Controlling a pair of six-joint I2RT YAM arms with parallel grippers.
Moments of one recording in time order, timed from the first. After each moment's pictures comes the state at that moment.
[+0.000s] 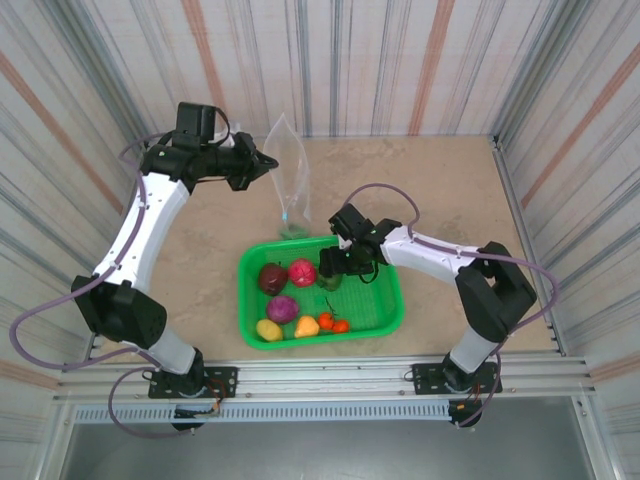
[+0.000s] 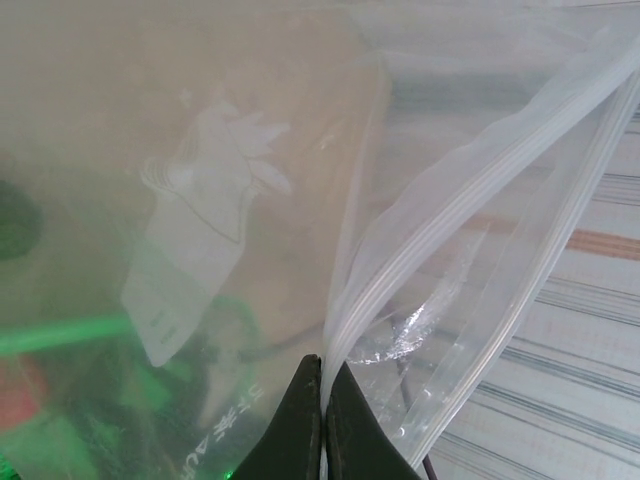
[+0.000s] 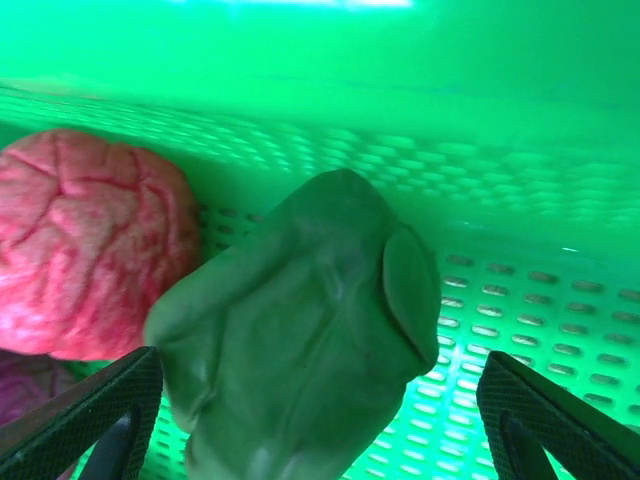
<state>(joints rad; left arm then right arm) -0.25 1.58 1.70 -0.83 0.64 -1.01 0.76 1.68 1.09 -0.57 -0.12 0.57</state>
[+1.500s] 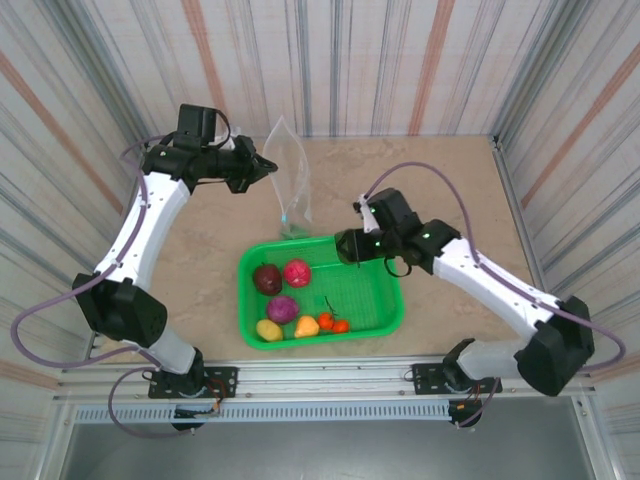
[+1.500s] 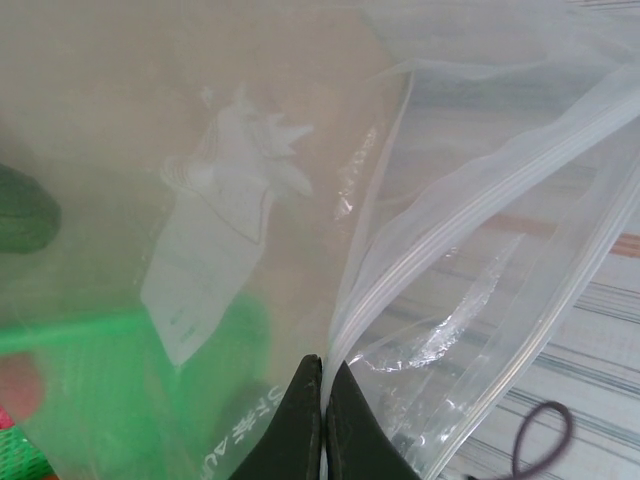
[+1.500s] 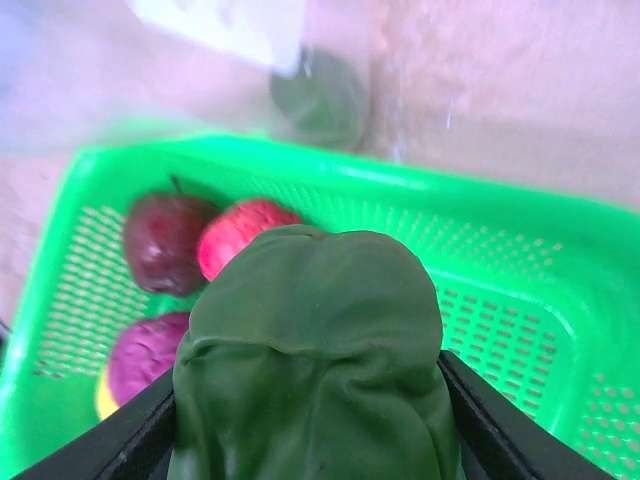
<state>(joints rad) -0.25 1.59 1.70 -0.85 0.64 -0.99 0.68 1.26 1.10 -0.63 -0.17 0.45</state>
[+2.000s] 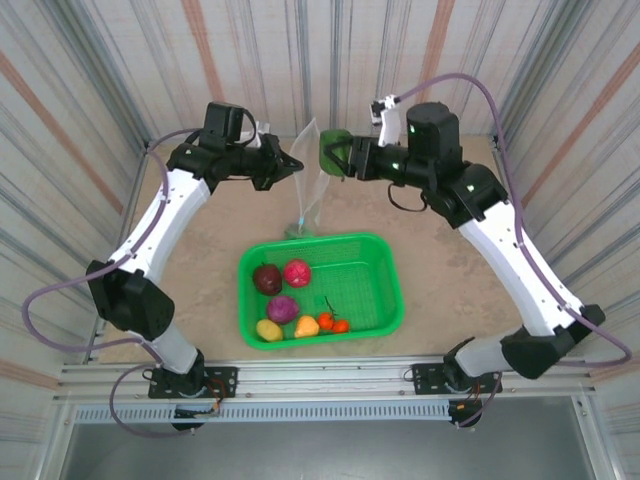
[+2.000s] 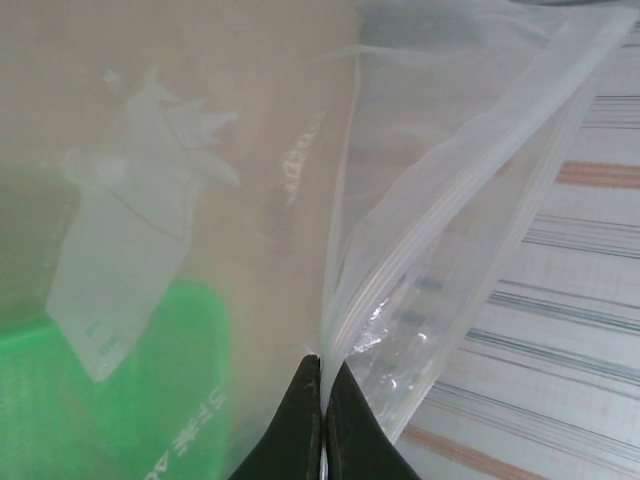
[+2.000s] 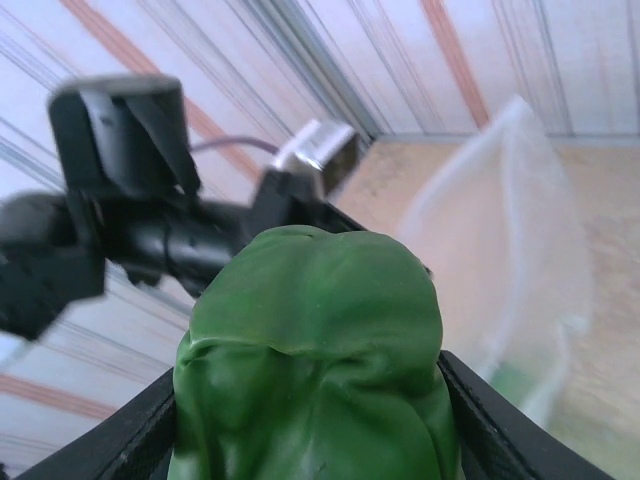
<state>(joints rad) -0.36 1.65 1.72 -0.72 0.67 -1.02 0.59 1.44 1.78 -0.63 -0.34 0.58</state>
